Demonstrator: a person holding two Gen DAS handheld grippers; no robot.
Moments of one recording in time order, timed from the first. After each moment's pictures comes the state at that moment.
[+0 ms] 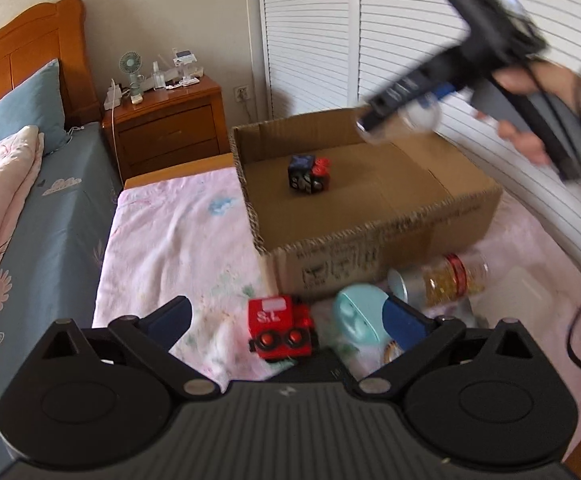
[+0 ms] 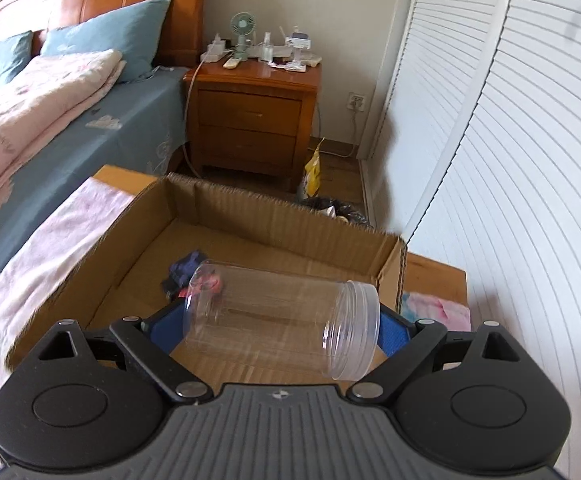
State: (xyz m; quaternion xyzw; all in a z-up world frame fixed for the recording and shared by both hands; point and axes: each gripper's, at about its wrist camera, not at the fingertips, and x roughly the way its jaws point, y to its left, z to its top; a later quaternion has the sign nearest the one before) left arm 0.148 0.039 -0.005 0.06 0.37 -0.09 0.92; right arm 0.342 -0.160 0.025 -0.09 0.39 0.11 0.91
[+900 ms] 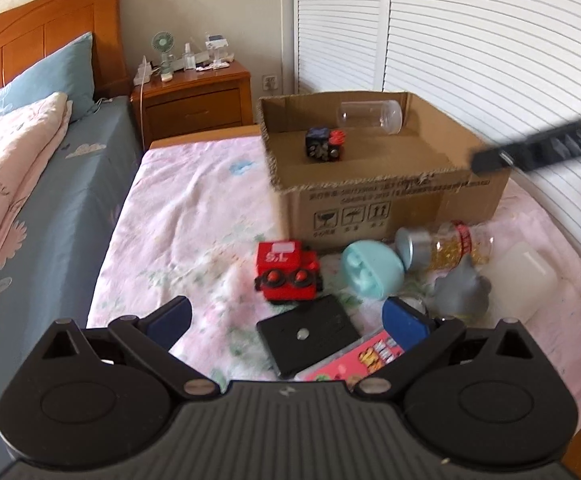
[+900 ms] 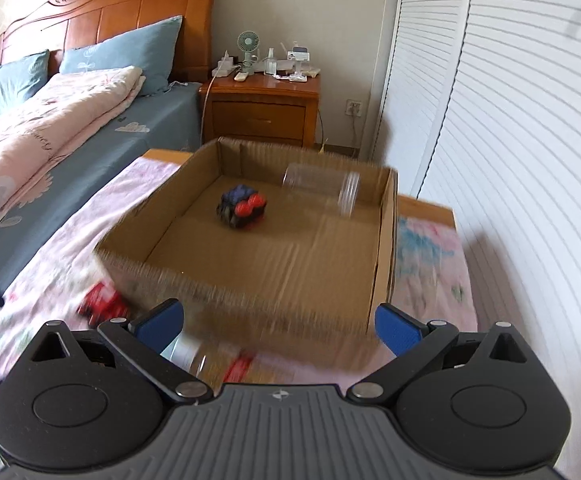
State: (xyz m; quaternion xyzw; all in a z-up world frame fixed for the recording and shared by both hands) left arm 0.109 0.048 -0.029 0.03 0.38 -0.04 0.92; right arm 0.177 -0.168 0.020 -0.06 0.37 0.11 0.92
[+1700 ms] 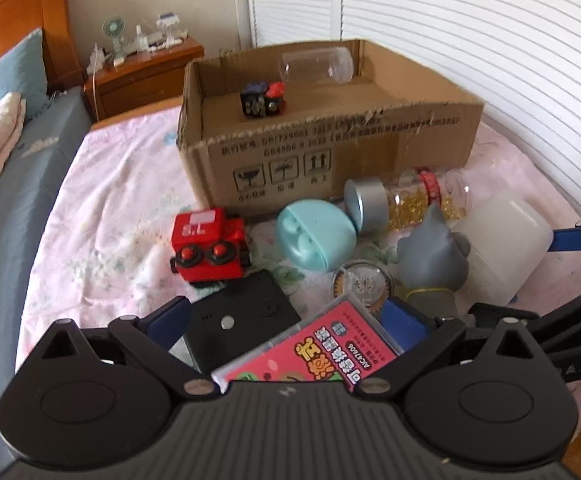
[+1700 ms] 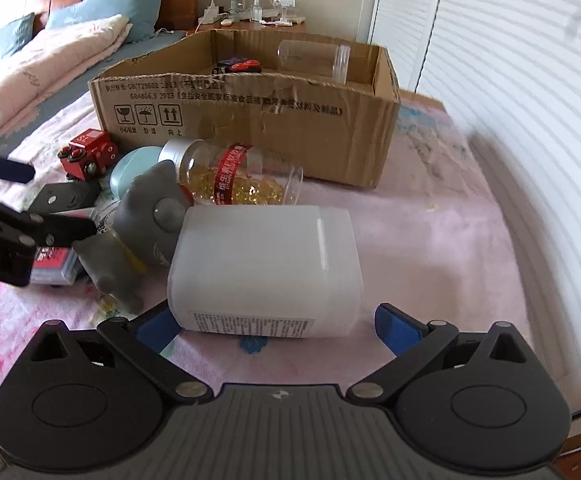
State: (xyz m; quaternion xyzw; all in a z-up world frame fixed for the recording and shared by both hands) left arm 0.130 0.004 -0.067 0.06 0.42 -0.09 0.90; right arm 0.113 -0.181 -0.082 -0.06 0.42 0.08 0.90
